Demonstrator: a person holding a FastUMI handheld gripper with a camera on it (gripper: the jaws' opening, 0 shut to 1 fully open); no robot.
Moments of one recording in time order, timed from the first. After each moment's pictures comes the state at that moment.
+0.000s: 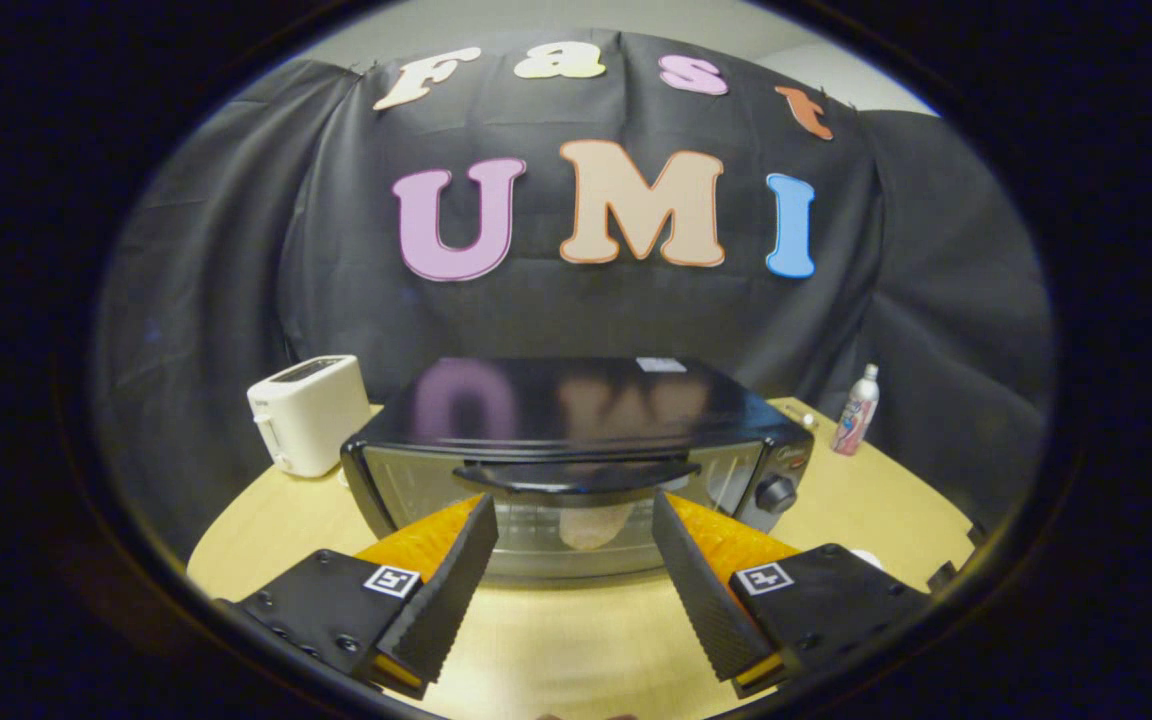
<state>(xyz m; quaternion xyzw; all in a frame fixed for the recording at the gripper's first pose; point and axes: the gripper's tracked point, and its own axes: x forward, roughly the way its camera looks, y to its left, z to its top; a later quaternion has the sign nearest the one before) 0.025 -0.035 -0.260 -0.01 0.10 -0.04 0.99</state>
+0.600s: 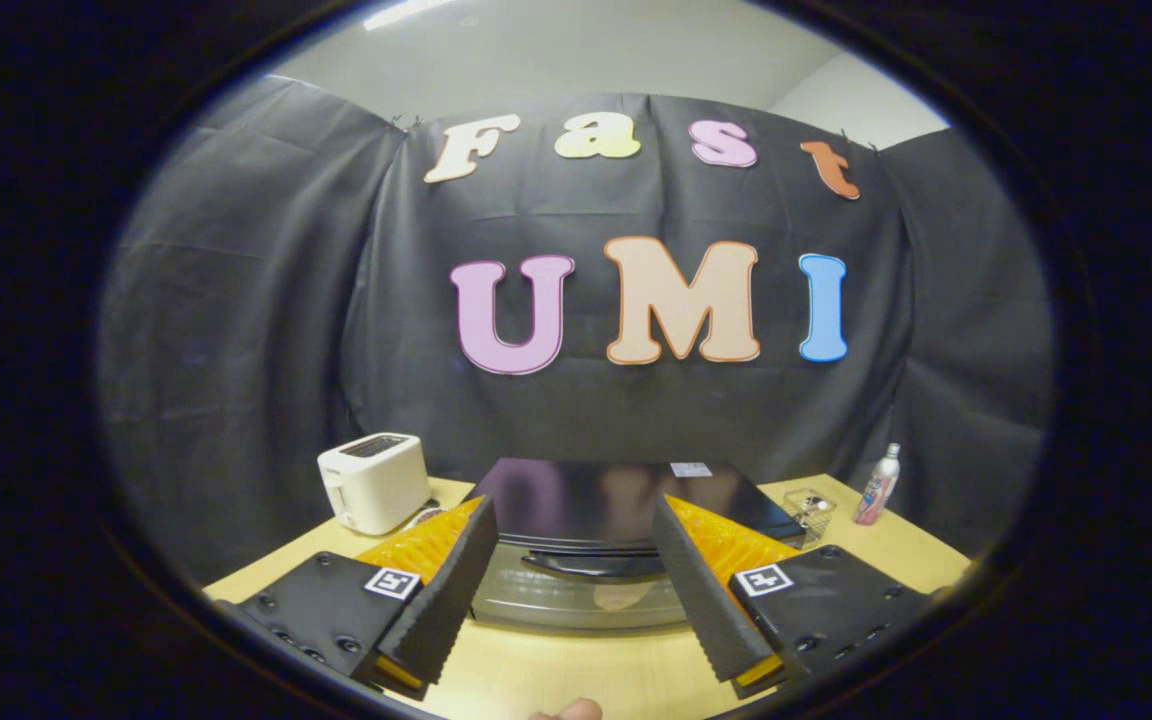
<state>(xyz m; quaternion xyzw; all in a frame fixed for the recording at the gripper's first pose) -0.005 -0.011 -0.176 -0.01 0.01 0.03 1.00</state>
